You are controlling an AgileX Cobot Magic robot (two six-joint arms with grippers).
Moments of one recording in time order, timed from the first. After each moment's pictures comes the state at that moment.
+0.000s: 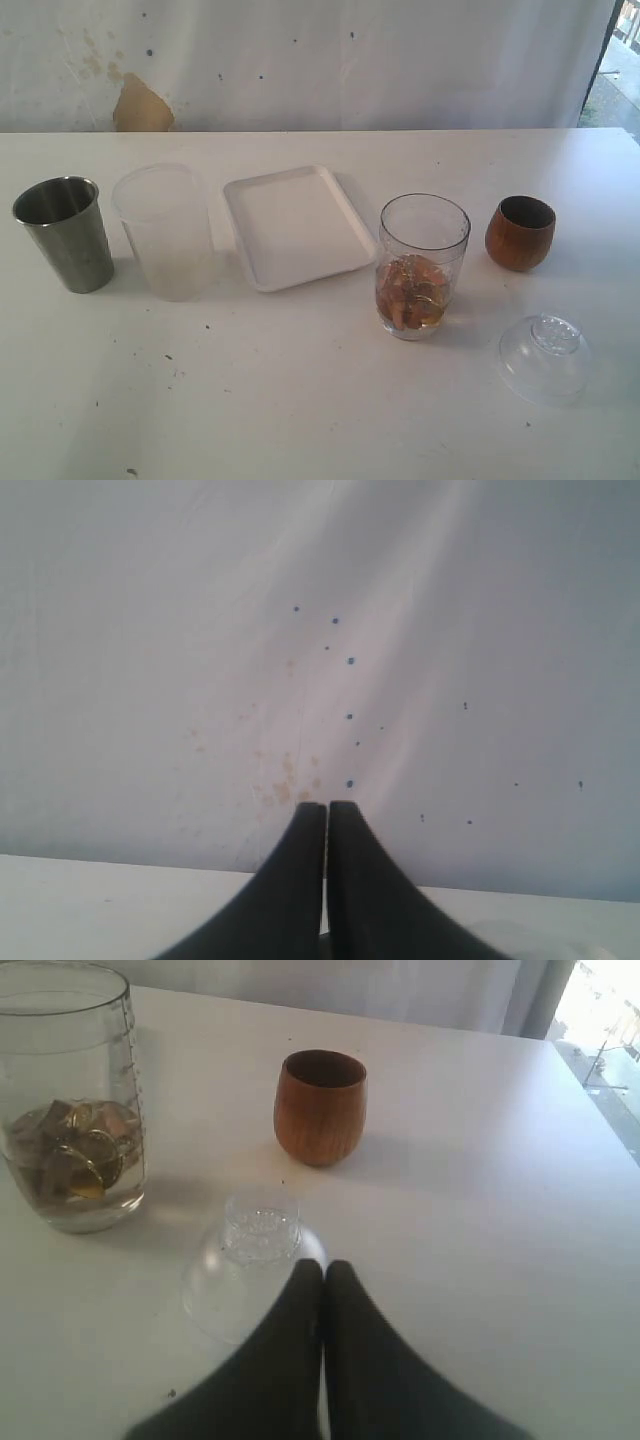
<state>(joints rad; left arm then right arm) 0.20 0.33 -0.15 0.60 -0.34 -0.71 -0.03 0.07 -0.01 -0.03 0.31 -0.05</state>
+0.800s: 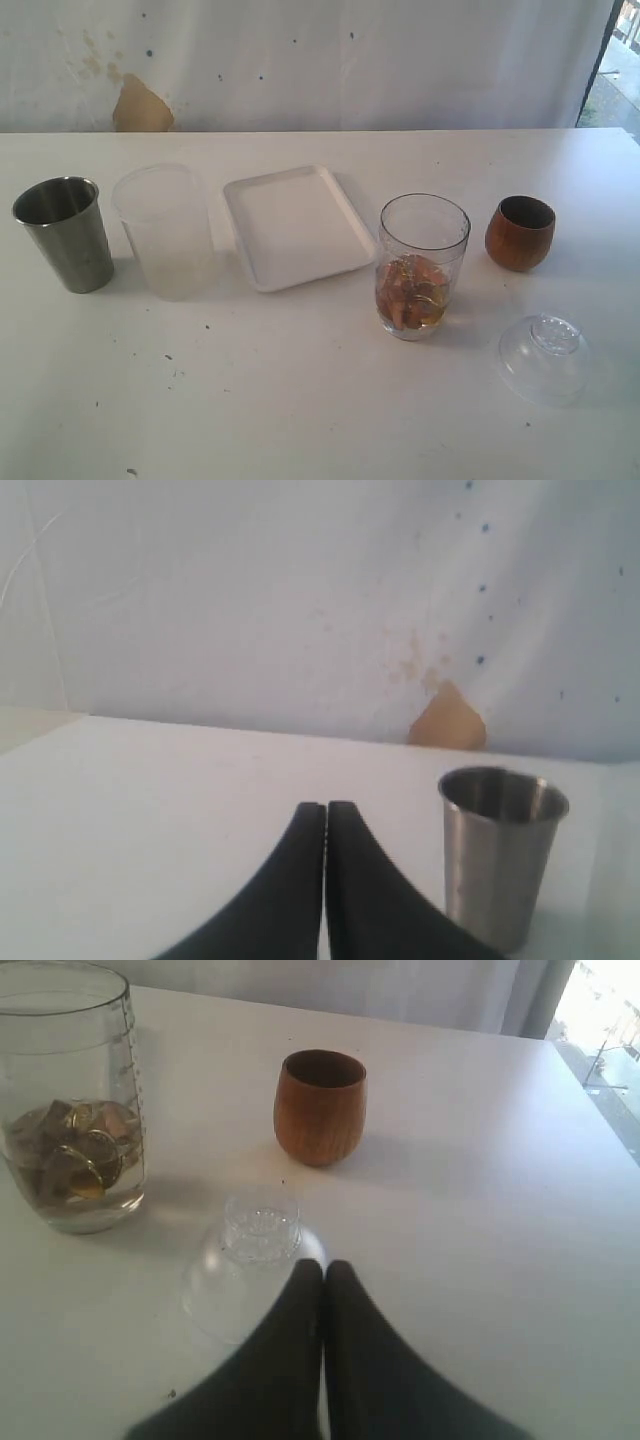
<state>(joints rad) 0.20 0.08 -0.01 0.11 0.00 -0.15 -0.03 0.07 -0.01 -0.03 0.31 -0.05</state>
